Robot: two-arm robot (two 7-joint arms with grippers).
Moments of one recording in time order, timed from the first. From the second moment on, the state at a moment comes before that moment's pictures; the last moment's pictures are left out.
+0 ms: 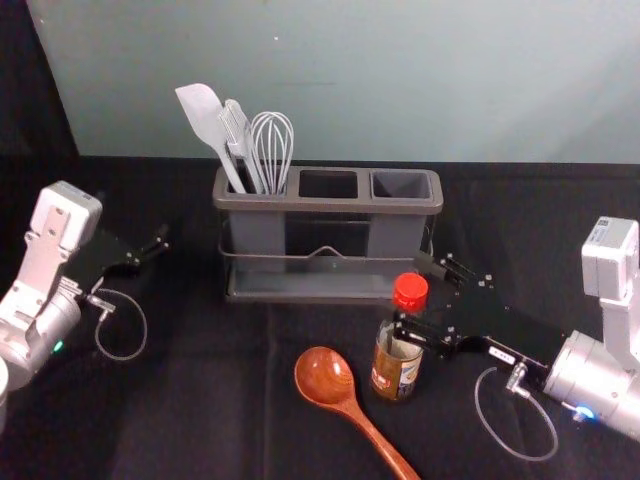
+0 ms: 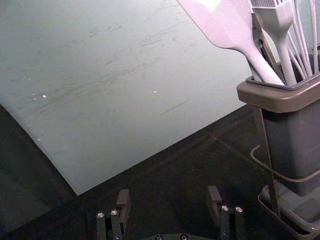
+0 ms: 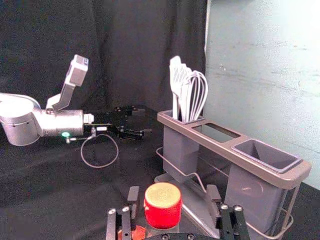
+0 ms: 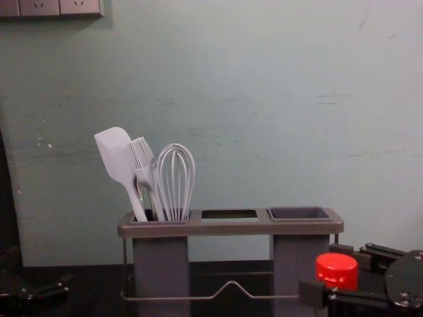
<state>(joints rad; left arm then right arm) -0.20 0.60 0.45 -1.41 -0.25 -0.12 0.03 0.05 0.60 -0.37 -1.70 0.48 -0.10 0.56</state>
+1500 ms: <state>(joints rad) -0.20 0.60 0.45 -1.41 -0.25 -0.12 0.03 -0.07 0.74 -0.17 -1.78 0.59 -0.05 0.54</state>
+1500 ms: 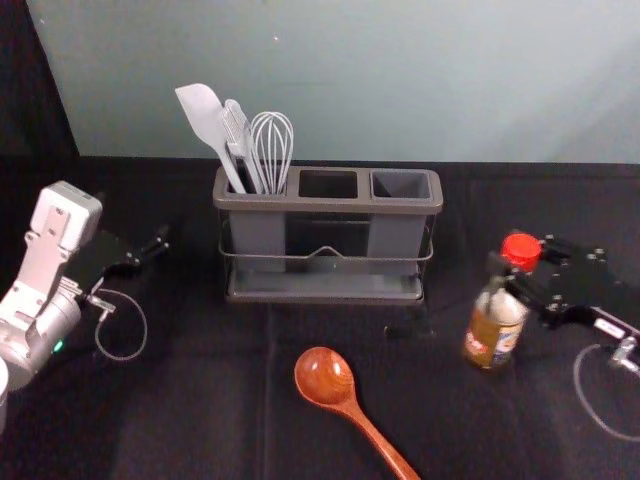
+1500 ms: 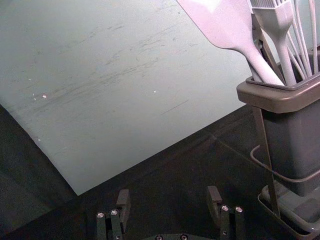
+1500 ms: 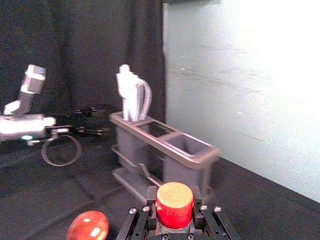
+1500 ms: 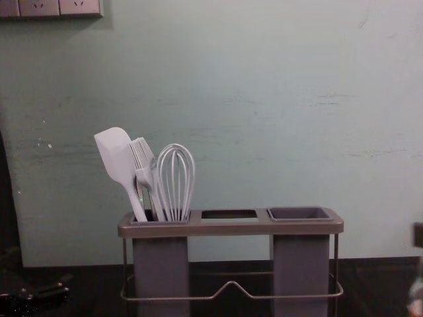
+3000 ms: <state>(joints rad) -0.20 0.60 0.45 -1.41 -0.25 -0.12 0.03 0.27 0.56 -0.30 -1.37 0.50 -0.14 0.61</state>
